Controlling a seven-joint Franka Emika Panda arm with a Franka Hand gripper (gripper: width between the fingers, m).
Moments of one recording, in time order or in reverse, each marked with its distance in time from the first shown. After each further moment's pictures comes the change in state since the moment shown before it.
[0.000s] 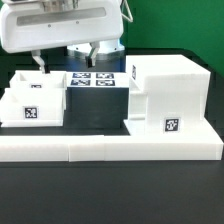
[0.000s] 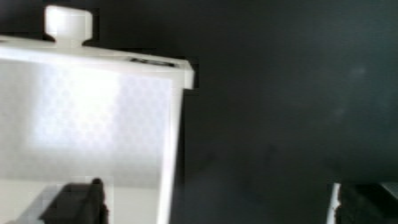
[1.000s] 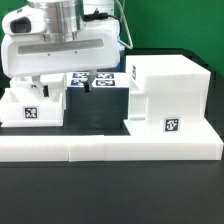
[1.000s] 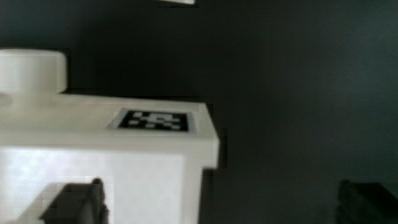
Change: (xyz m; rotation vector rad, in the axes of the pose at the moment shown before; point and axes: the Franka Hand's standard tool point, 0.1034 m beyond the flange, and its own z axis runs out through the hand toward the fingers) arm -0.009 0.004 0.045 -0.022 -0.025 0.053
